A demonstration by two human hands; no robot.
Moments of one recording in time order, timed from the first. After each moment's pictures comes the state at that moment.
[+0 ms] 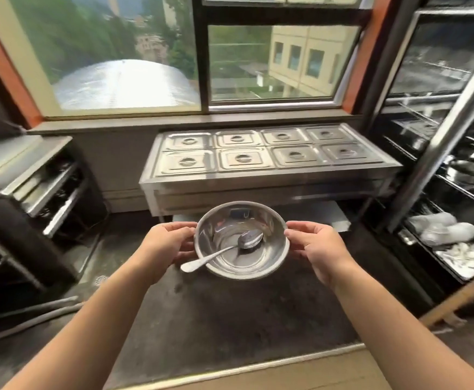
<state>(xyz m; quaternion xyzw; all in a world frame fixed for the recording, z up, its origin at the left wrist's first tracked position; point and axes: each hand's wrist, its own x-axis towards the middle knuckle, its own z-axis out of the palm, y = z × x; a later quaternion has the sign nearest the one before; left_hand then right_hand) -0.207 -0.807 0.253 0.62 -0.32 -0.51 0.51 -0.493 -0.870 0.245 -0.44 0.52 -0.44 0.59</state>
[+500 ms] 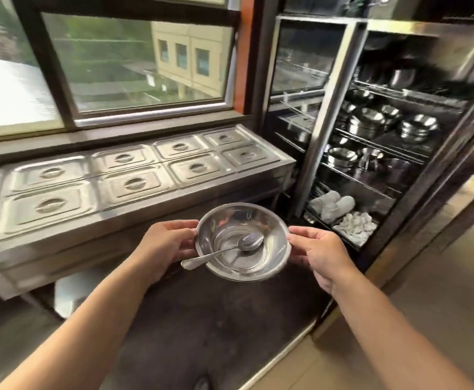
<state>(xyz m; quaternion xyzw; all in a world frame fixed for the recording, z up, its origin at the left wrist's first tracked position) -0.365 -1.053 0.239 0.51 -0.42 -0.63 0.40 -0.647 -0.981 0.246 -0.30 0.61 -0.56 0.47</state>
